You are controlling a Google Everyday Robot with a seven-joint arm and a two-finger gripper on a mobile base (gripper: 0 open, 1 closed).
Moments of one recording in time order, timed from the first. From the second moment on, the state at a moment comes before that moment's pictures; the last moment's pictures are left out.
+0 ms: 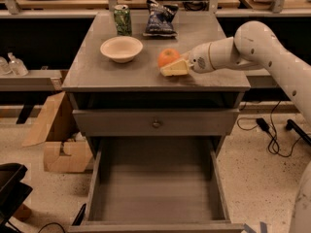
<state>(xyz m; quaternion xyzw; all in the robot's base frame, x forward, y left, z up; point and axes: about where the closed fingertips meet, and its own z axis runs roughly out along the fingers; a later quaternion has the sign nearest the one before) 0.735 -0.073 0.833 -0.40 0.76 0.28 0.43</state>
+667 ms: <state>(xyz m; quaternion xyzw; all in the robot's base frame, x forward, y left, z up) 0.735 -0.069 0.830 -0.40 0.76 0.28 0.43</state>
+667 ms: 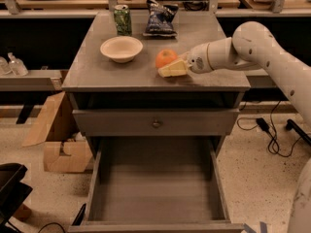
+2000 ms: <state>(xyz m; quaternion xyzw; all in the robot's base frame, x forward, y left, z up) 0.735 -0.058 0.825 -0.40 0.76 0.29 0.42</state>
